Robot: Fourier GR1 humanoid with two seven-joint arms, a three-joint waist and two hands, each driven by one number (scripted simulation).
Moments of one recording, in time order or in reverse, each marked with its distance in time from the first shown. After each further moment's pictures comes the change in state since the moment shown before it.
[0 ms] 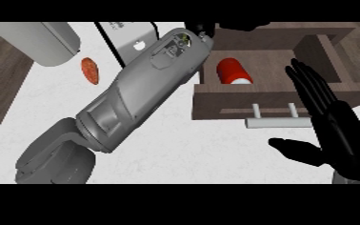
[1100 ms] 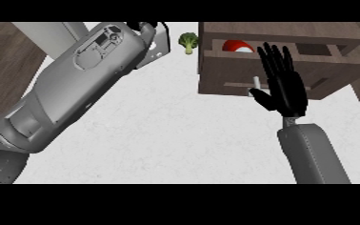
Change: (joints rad) left arm 0.178 0.305 -0.016 -0.396 -0.109 -0.044 0.253; right arm -0.333 0.091 -0.070 0.780 0.280 -0.451 -0.105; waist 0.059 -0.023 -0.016
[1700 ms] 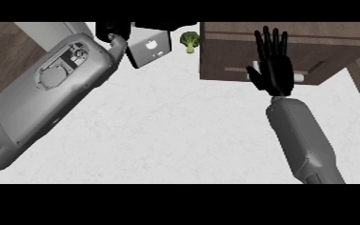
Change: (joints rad) left arm 0.142 0.137 0.001 -0.232 -0.044 -0.007 0.109; right arm -0.269 0.015 -0.103 0.449 0.053 -0.282 -0.037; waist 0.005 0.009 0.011
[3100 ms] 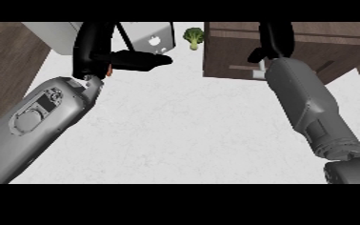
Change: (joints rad) left arm 0.298 0.093 0.030 -0.271 -0.075 -0.040 -0.033; right arm -0.428 -0.077 -0.128 0.498 0.008 -0.075 0.000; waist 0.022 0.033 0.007
